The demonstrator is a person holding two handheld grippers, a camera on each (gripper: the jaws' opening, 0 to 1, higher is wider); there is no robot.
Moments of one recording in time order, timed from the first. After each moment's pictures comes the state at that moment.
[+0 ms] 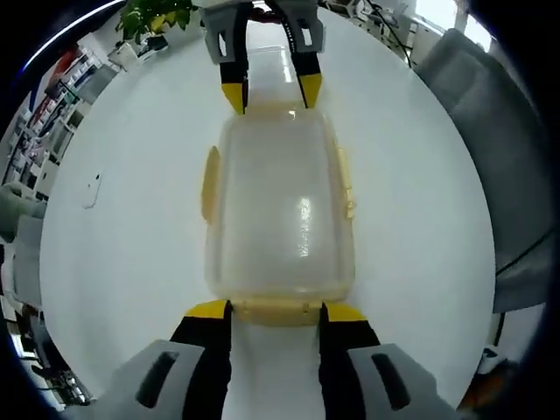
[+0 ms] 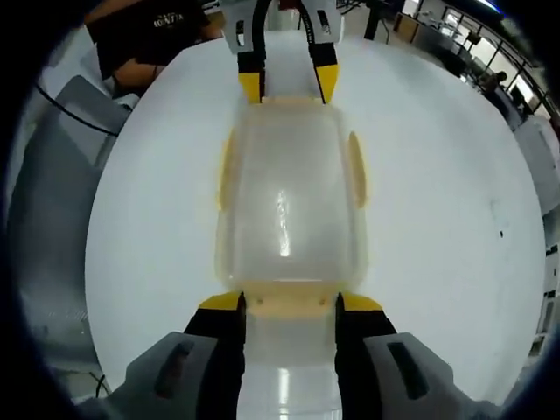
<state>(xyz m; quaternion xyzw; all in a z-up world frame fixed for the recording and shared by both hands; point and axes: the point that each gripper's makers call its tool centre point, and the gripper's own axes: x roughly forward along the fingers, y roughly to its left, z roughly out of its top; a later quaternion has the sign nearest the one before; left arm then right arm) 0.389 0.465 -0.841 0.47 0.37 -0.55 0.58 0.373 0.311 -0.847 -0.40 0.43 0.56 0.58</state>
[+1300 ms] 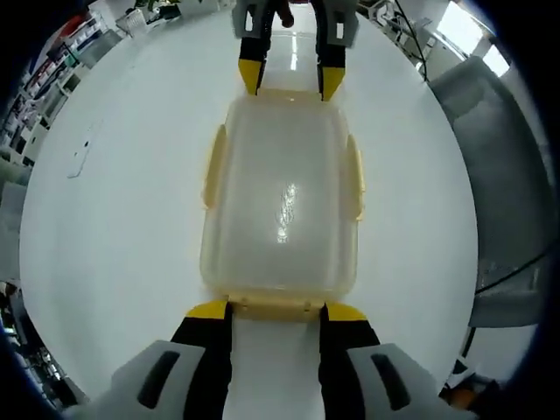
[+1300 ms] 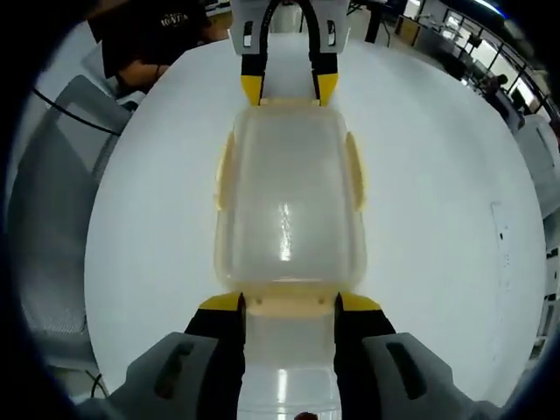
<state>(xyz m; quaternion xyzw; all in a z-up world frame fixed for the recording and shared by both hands) 0.388 0.469 -0.845 0.44 0.45 -0.53 0.57 0.368 0.311 -0.846 -0.40 0.41 0.57 0.59</state>
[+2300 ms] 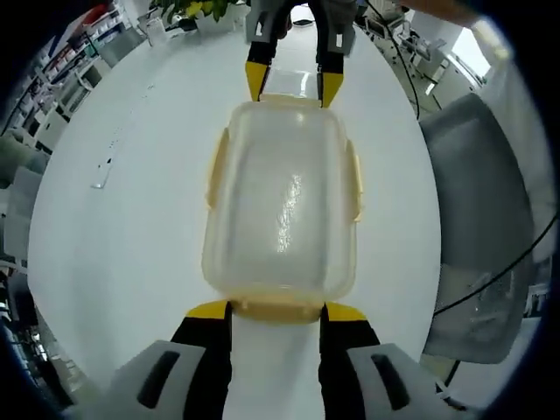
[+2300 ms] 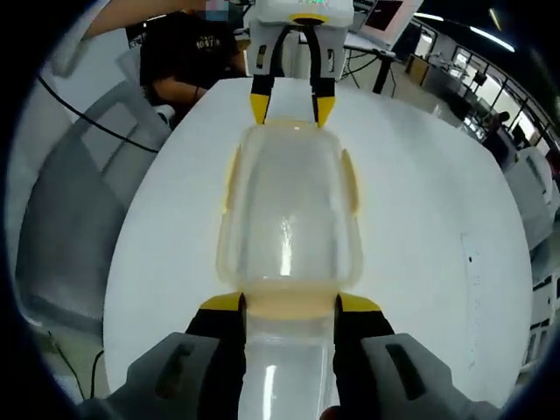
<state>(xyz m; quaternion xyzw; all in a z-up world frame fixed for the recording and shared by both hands) 0.358 0.442 -0.775 0.40 0.45 -0.52 0.61 0.361 0.282 -0.775 -0.38 0.33 0.62 0.60</state>
